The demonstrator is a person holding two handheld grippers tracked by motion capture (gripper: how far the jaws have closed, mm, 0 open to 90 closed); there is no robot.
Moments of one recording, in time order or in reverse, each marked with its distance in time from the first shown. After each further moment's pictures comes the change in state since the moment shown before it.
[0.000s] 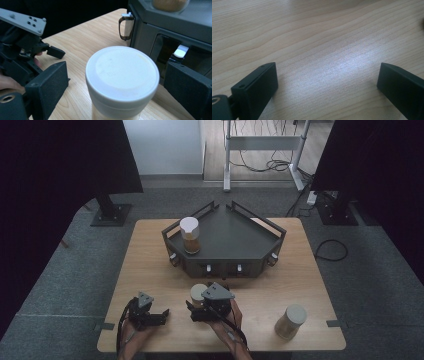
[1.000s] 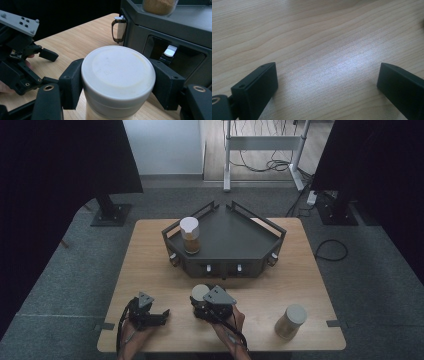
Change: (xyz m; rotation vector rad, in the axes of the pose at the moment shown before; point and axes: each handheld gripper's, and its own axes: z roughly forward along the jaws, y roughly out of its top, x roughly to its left) left arm 0.001 0.000 0.000 0.000 -0.008 0.007; right arm 0.010 -0.013 -0.007 -0.049 -0.055 -0.005
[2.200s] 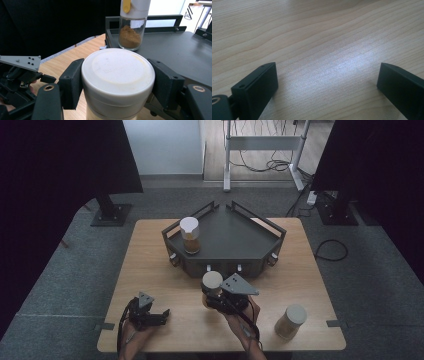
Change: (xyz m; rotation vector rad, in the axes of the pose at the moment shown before) left arm -0.002 0.000 0.000 -0.001 0.007 -0.005; right arm -0.024 0.036 -0.047 -0.092 -0.029 0.042
